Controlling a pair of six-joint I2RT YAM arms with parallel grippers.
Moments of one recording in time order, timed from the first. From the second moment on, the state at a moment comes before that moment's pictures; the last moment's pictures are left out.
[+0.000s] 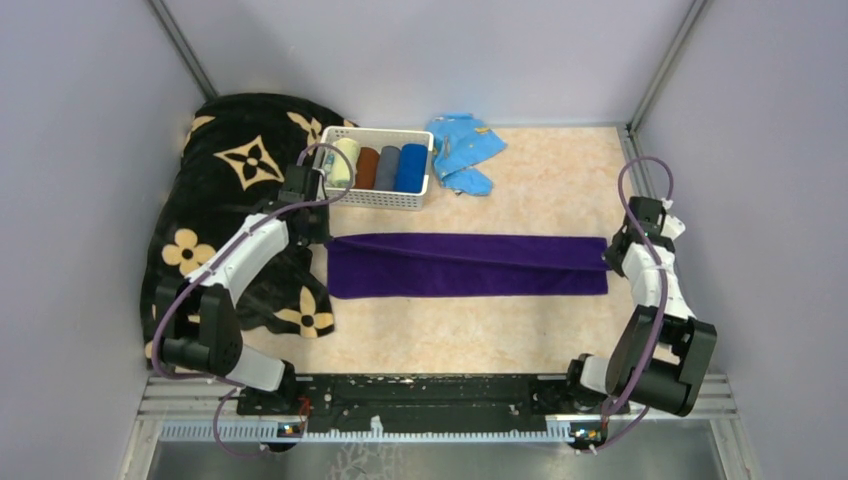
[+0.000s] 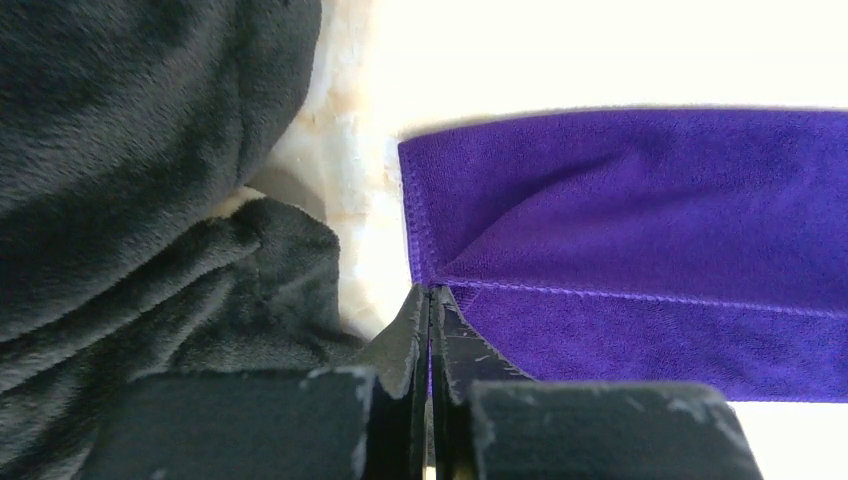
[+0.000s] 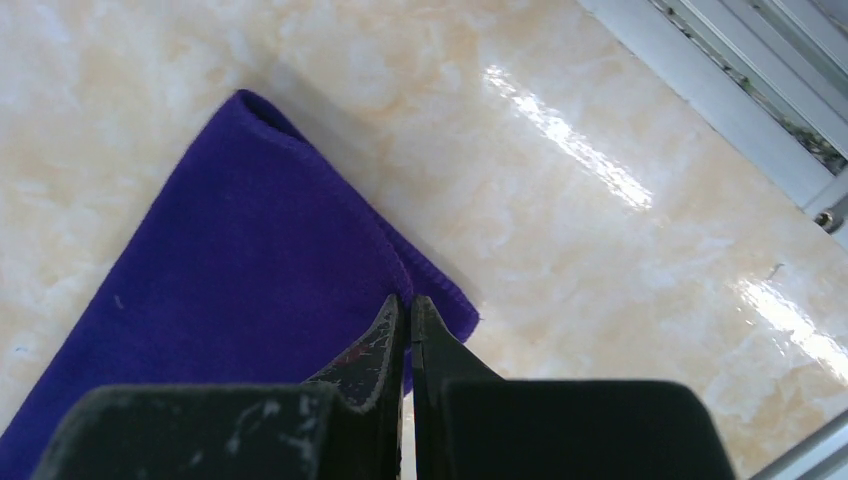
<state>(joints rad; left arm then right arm) -0.23 1.48 1.07 -0.57 -0.14 -0.21 -0.31 1.28 0.81 -0.55 0.25 0.53</state>
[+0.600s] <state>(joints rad) -0.23 1.46 0.87 -0.59 -0.05 -0.37 -0.43 1.37 0.74 -0.53 0.22 0.59</state>
